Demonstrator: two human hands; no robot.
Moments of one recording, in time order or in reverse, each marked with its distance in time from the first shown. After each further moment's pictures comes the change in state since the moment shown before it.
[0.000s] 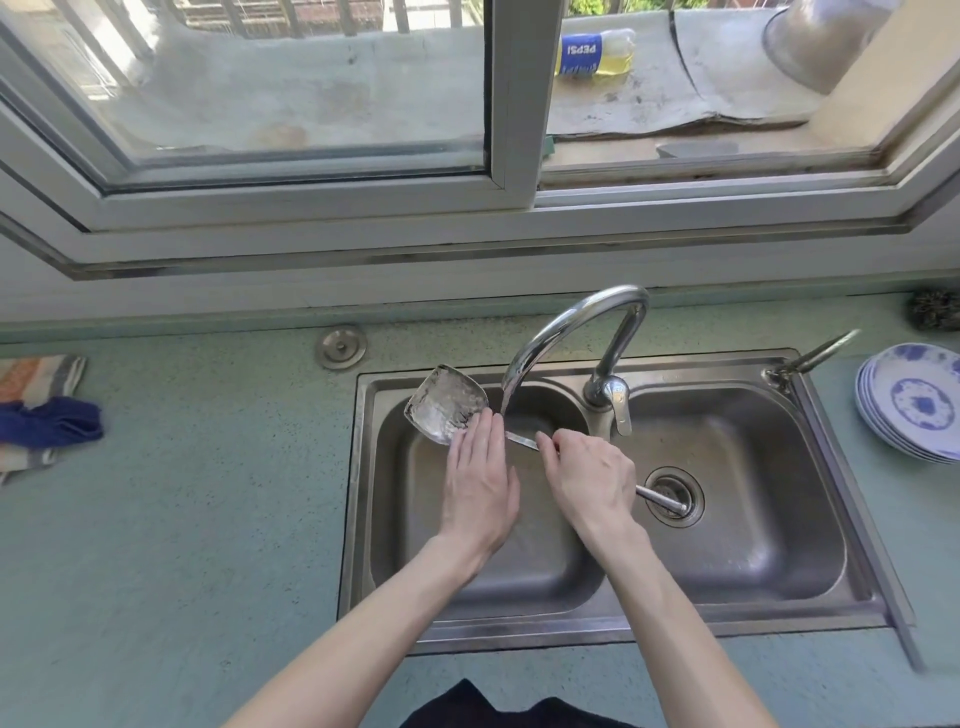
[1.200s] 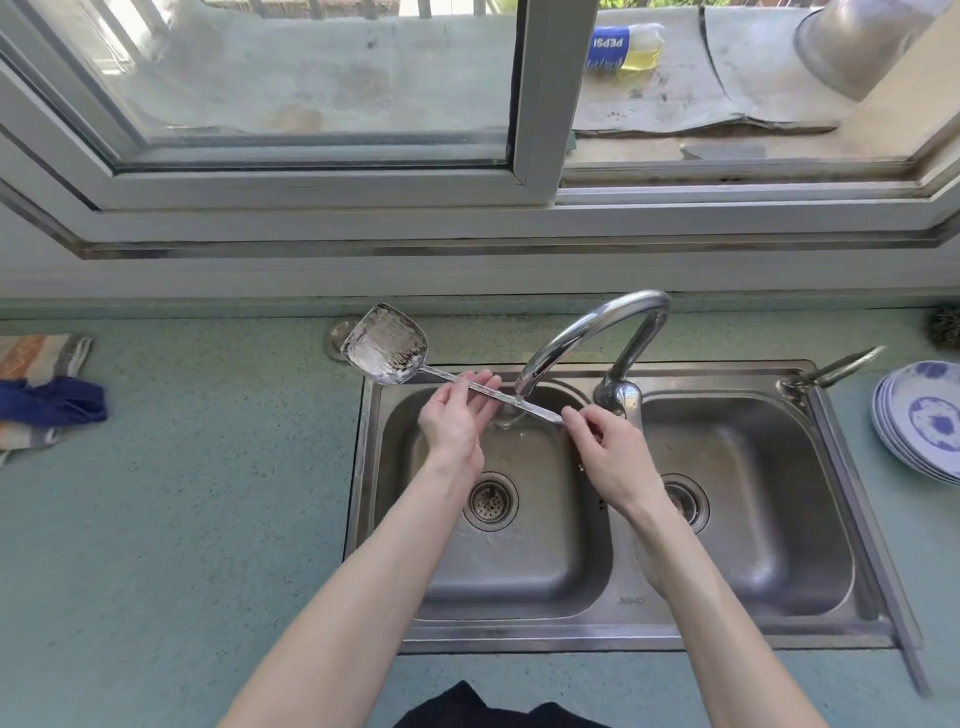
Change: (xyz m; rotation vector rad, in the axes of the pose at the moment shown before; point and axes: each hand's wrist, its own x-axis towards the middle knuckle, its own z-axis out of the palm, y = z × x) left_hand 0.084 -0.003 -0.054 -1.813 0.374 -1.034; right_hand 0.031 0.034 0.004 0.718 -0.023 -0.050
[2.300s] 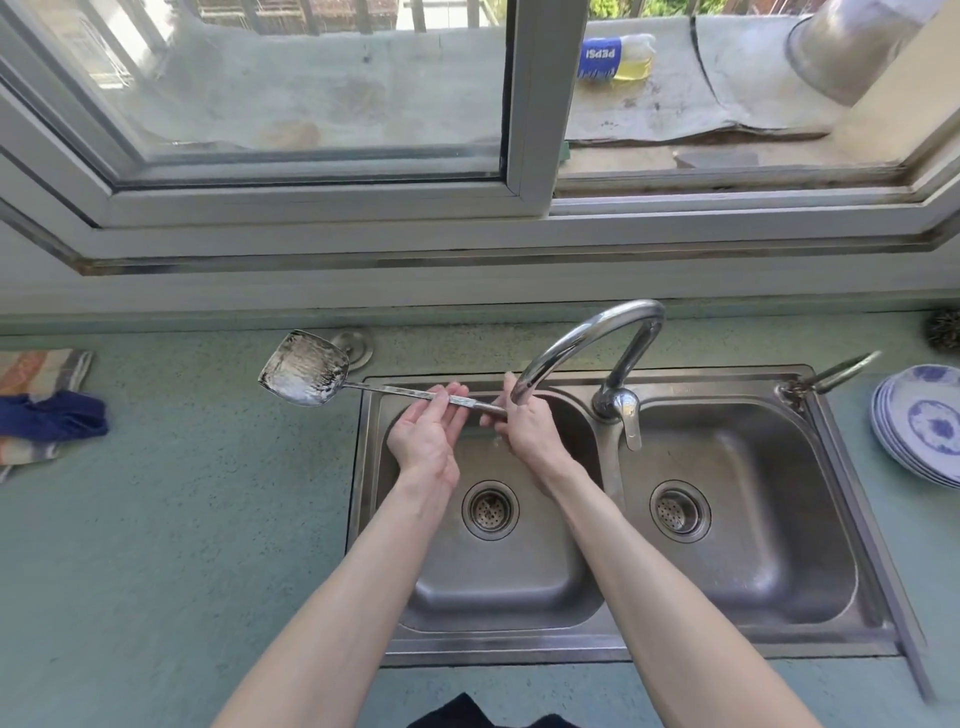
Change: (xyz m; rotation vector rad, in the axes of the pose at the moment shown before) left_hand 0.003 0.018 -0.015 -0.082 0.103 0.040; right_hand 0.040 -0.061 0.071 0.550 -0.173 0.217
